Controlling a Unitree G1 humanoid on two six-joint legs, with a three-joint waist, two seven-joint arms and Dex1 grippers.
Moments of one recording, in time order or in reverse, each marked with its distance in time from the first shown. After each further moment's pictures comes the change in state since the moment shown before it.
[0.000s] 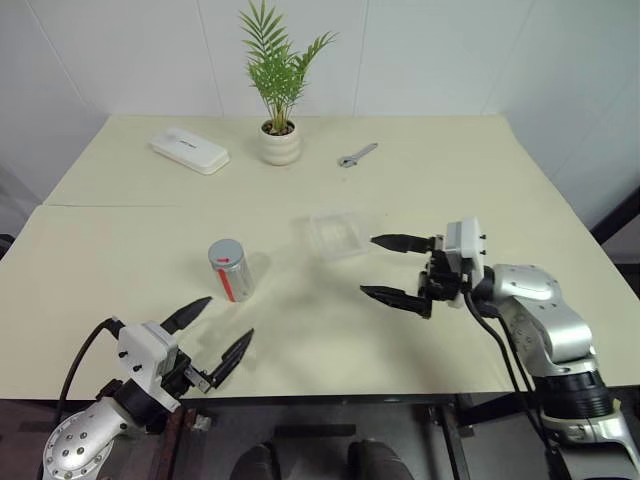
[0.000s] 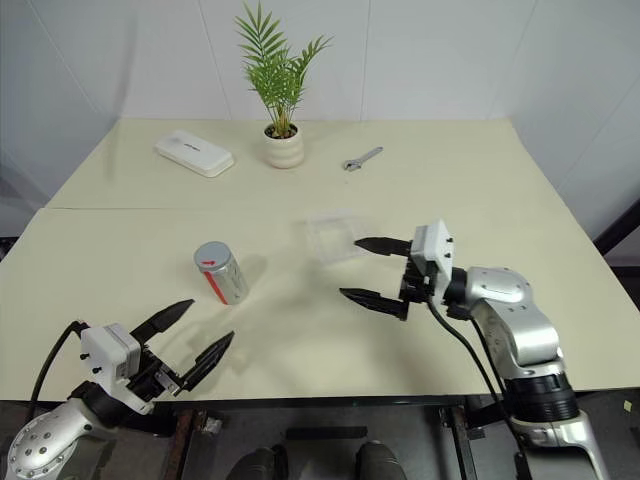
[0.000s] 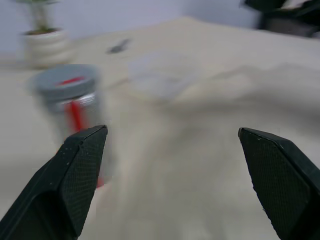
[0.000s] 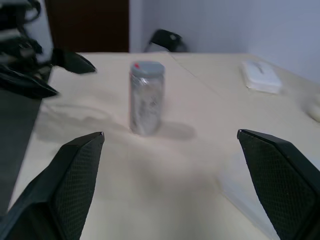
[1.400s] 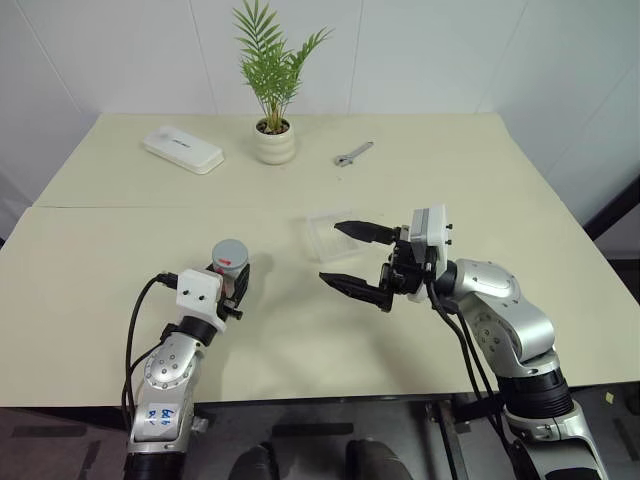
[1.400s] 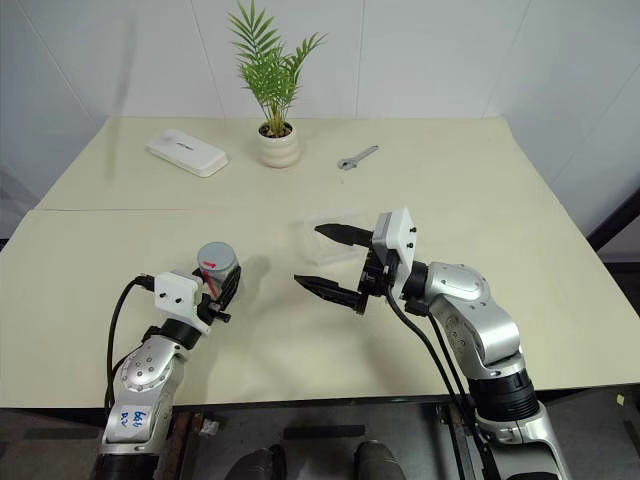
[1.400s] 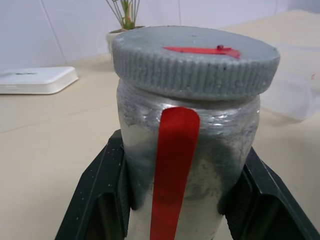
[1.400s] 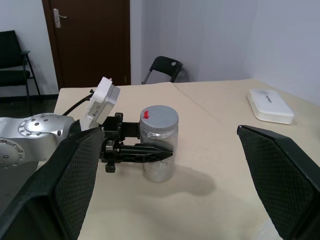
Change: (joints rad) left arm -0.469 -0.131 -0.173 0.518 0.218 -0.151 0.244; right arm -0.013 0.110 0.051 -0.128 0.018 0.094 -0.156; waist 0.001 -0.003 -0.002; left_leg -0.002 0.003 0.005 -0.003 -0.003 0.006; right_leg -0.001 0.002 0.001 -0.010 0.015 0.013
